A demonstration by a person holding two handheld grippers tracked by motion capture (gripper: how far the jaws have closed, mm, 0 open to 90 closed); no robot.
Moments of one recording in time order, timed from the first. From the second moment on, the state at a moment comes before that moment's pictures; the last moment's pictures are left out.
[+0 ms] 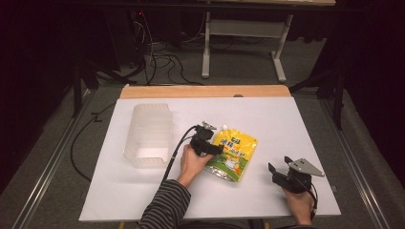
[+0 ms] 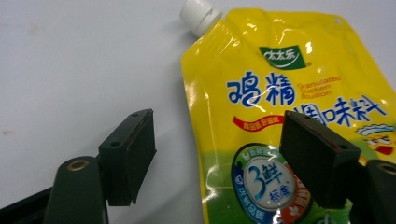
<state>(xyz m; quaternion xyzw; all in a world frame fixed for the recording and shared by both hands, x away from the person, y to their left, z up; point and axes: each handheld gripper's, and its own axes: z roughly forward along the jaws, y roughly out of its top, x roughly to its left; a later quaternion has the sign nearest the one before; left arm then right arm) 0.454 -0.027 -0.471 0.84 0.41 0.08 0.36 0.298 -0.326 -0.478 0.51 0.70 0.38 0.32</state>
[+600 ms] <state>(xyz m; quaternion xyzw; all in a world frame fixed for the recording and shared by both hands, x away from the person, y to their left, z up) 0.446 -0.036 -0.469 0.86 0.37 0.09 0.35 0.298 -0.326 -0.478 0.51 0.70 0.38 0.32</state>
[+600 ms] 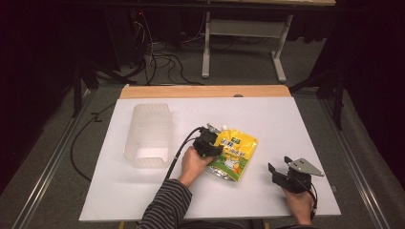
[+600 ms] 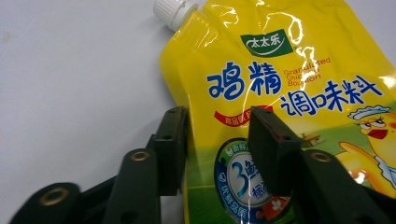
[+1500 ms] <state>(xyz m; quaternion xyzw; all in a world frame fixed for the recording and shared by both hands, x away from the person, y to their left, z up) 0.430 -0.020 -0.432 0.84 0.34 0.07 0.42 0.298 -0.327 -0.478 0.51 0.70 0.38 0.32</state>
